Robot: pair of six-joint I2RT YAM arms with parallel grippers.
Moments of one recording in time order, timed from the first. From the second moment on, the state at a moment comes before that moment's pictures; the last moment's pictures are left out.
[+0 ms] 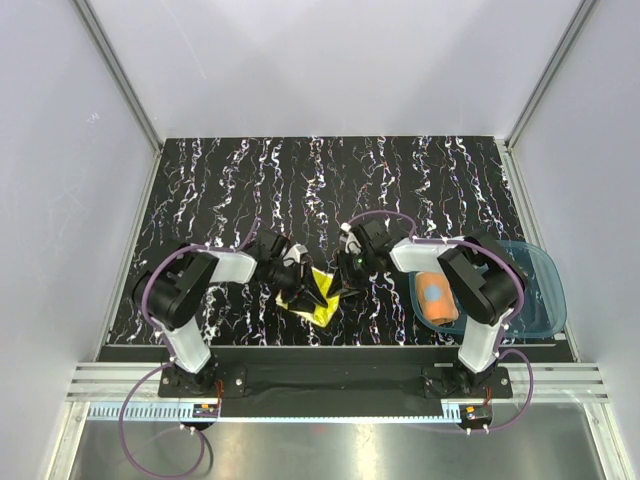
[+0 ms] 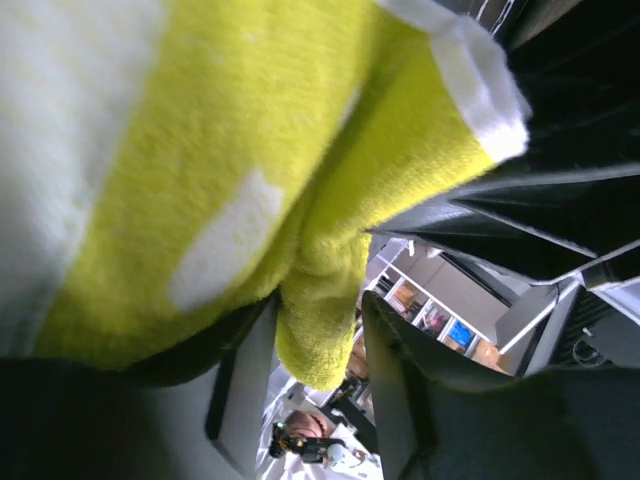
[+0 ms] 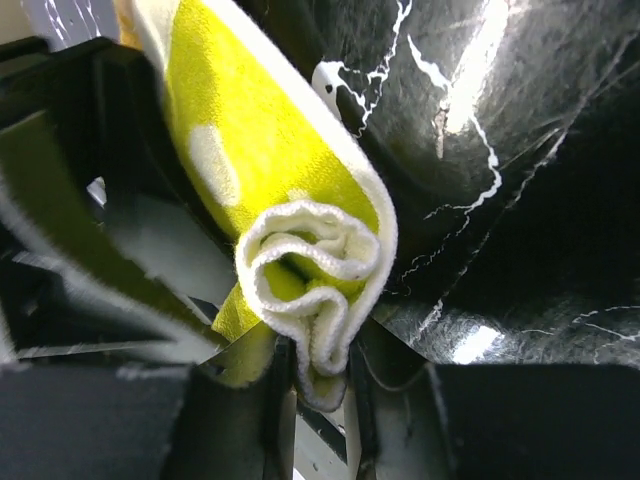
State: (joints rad) left arm -0.52 1.76 0.71 -0.06 0.89 -0.87; right arm 0.64 1.83 0.92 -0.13 -0.58 0.64
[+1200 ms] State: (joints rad) left arm -1.22 1.62 1.08 -0.57 -0.38 -0.55; right arm 0.68 1.91 1.21 -0.58 -0.41 0.57
